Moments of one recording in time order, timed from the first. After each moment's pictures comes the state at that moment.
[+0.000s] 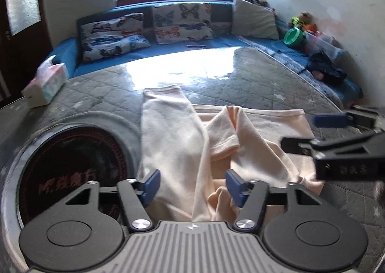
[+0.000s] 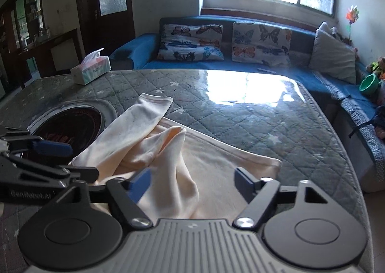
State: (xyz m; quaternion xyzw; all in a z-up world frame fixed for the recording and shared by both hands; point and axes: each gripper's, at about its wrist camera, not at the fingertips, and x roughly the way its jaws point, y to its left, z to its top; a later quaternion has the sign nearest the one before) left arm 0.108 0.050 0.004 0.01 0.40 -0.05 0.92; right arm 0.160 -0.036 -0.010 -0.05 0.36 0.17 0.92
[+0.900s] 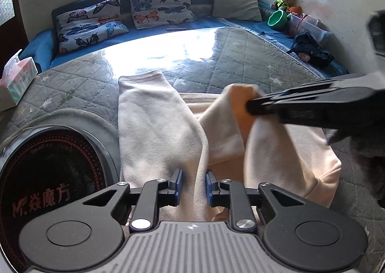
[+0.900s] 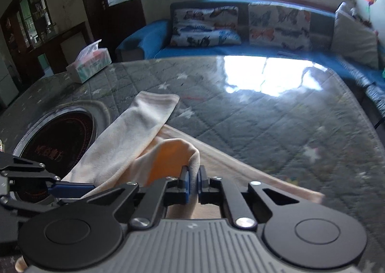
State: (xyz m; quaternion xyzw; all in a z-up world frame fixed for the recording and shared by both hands) left arm 0.147 0.054 -0.021 0.02 0.44 -0.09 0.90; right arm 0.227 -0.023 -0.033 -0.03 0.39 0.20 0.90
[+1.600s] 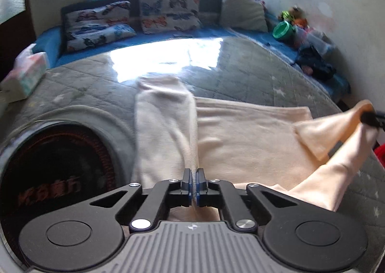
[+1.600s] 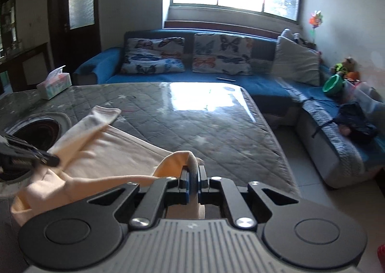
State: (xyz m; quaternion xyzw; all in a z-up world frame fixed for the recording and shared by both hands) left arm 0.123 0.075 -0.006 -0.02 0.41 -0.08 0.91; right arm 0.115 -0.129 0.013 -0.04 0.32 0.08 0.94
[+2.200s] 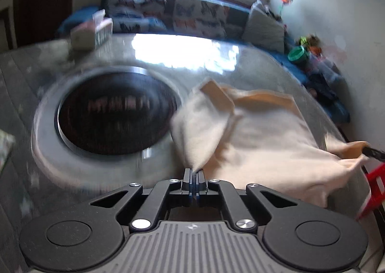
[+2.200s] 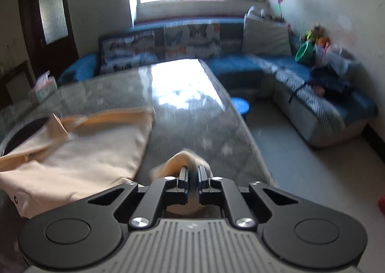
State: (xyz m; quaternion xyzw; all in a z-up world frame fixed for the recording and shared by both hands) left arm -0.039 0.148 0.014 -0.10 0.42 -0.04 0.90; right arm 0.012 -0.207 -0.002 0.02 0.36 0.02 0.93
